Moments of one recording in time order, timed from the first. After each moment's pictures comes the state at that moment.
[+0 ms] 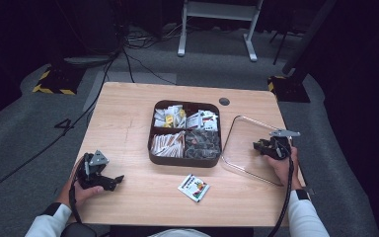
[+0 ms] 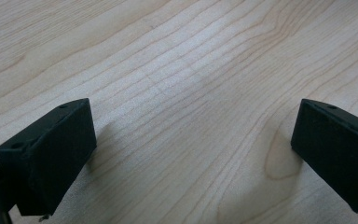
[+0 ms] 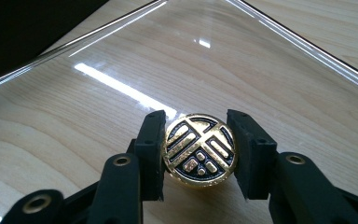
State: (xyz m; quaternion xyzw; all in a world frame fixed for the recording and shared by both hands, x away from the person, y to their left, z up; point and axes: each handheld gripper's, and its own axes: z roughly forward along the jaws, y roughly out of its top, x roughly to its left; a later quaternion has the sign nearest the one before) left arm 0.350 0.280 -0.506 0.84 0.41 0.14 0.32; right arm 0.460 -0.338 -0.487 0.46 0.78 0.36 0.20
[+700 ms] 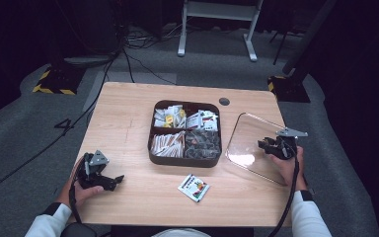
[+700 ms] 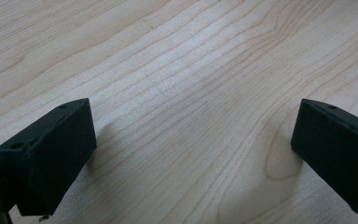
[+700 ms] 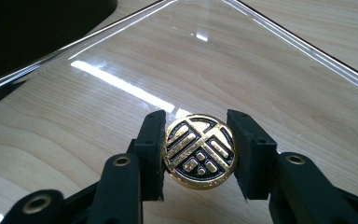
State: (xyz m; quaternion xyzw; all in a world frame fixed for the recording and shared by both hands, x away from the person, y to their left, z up) left arm 0.351 0.280 -0.506 0.84 0.41 0.14 0.32; right arm 0.454 -0.350 -0.474 0.46 0.77 0.37 0.22
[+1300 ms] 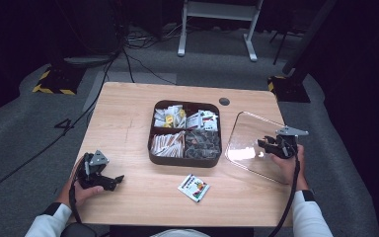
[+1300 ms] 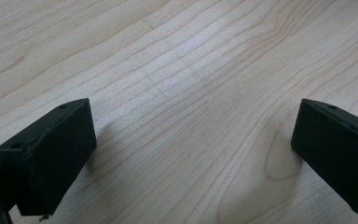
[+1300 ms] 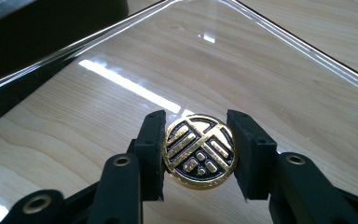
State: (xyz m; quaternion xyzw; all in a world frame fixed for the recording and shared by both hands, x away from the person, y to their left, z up) left arm 0.351 0.280 -0.506 0.84 0.41 0.14 0.32; right arm 0.451 -0.345 -0.461 0.45 0.78 0.37 0.22
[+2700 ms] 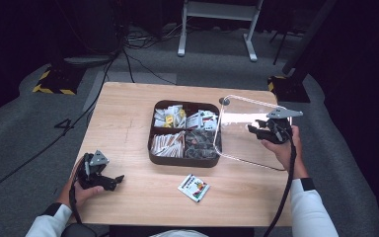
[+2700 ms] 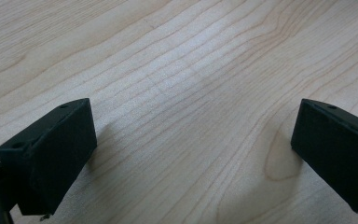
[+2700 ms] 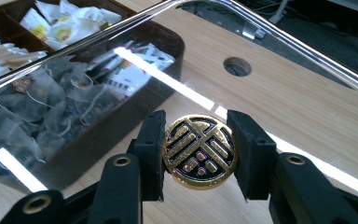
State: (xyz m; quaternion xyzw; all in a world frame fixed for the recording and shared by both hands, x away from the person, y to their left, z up) left arm 0.350 0.280 -0.506 0.84 0.41 0.15 0.32; right arm 0.452 -0.286 -0.379 0.37 0.81 0.38 0.23
